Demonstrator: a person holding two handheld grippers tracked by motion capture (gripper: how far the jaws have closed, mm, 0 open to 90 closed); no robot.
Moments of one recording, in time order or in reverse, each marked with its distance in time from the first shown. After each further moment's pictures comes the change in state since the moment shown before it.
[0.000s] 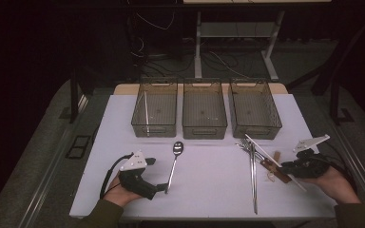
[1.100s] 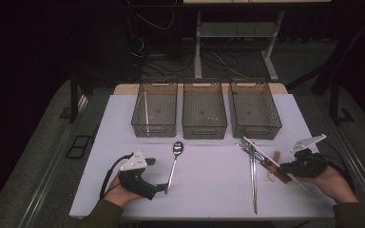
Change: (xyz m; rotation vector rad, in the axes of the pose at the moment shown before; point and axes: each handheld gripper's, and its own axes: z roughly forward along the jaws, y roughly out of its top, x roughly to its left) left arm 0.000 0.000 0.000 0.003 -0.002 0.003; right arm 0.001 0.003 0.003 0.017 0.013 -0.019
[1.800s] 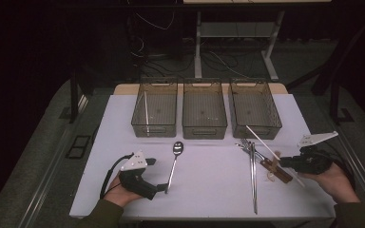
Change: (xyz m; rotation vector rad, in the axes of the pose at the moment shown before) left arm 0.000 0.000 0.001 -0.004 0.001 -0.007; right arm 0.000 0.005 -0.017 -0.157 0.020 0.051
